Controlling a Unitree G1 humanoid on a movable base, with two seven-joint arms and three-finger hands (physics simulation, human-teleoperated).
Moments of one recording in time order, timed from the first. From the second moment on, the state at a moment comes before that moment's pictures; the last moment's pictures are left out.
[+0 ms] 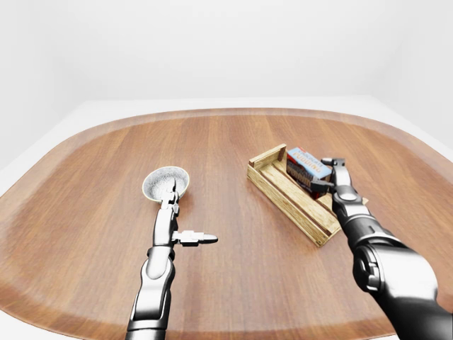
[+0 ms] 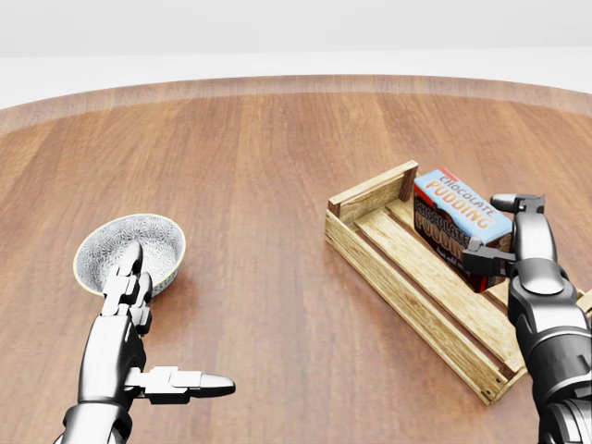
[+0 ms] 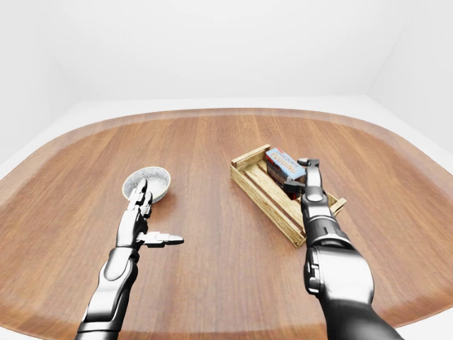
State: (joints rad) left arm 0.00 0.02 0.03 0.03 0.04 -0.02 -0.02; right arm -0.87 -0.40 -0.23 1.34 -0.09 -0.09 -0.09
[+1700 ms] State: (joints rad) left arm 0.00 0.02 0.02 0.03 0.04 -0.01 -0.02; right arm -0.78 -0.38 -0.26 1.36 -0.11 -0.09 -0.12
